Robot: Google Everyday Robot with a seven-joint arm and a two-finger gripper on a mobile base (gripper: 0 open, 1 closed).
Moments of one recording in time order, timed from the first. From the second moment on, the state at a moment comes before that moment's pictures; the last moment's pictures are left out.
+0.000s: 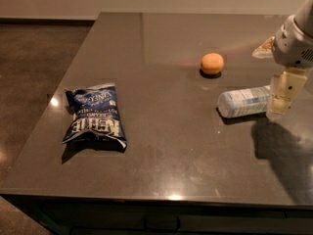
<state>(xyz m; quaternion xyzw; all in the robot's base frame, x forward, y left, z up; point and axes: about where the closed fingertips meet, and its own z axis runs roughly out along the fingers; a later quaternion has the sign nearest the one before) 0.513 -0.251 0.923 -0.65 0.74 0.00 0.14</state>
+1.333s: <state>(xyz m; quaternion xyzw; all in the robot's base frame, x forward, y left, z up) 0.523 -0.269 0.854 -0.70 0.71 0.00 0.05</state>
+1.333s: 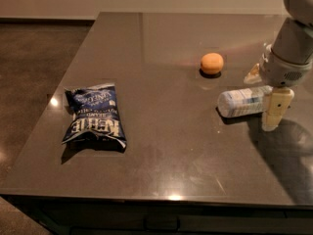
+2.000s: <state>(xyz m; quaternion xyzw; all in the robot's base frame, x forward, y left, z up) 0.514 -0.246 0.864 -0.71 0.70 0.00 0.07</state>
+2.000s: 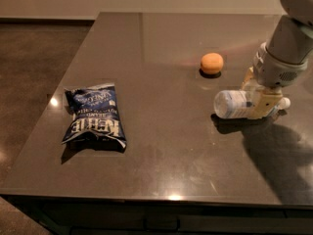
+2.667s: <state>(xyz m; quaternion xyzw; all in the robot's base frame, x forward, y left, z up) 0.493 -0.157 0.888 -0.76 0.64 -0.02 0.10</state>
